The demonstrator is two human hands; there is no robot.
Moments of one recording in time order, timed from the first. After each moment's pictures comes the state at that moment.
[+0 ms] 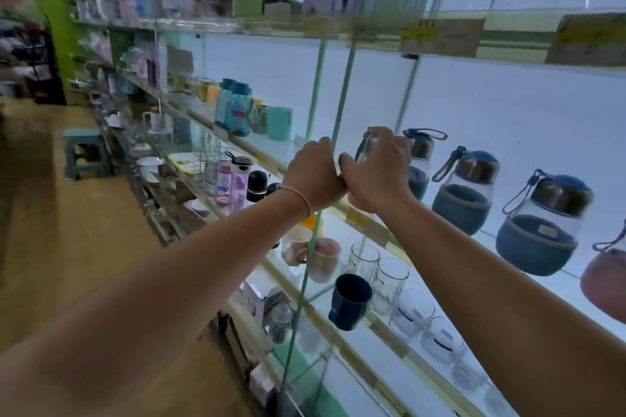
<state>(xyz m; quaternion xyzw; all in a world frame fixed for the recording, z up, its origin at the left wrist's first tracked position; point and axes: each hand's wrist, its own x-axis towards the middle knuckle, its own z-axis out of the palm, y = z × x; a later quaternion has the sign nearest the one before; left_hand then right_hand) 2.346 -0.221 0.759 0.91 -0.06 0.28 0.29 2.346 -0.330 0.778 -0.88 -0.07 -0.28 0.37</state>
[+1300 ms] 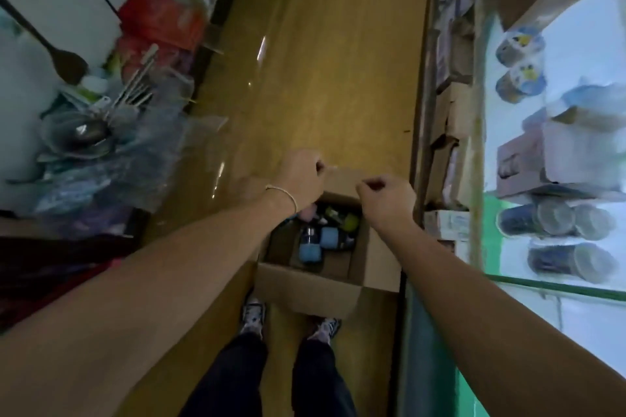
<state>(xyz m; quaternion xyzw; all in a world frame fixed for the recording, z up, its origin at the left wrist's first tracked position) 2.185 0.076 0.300 0.82 0.46 0.00 0.35 2.301 -0.031 0.308 -0.89 -0.19 0.32 0.26</state>
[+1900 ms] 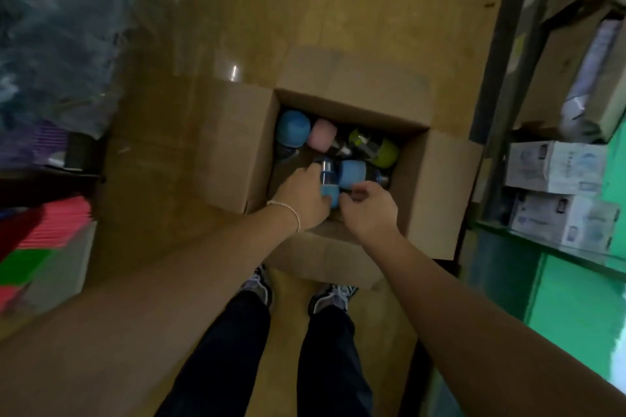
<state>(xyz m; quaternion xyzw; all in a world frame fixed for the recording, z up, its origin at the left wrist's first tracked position) 2.159 0.016 -0.054 0.73 0.47 -0.21 0.44 2.265 -0.070 -0.034 -0.85 -0.14 0.48 0.16</state>
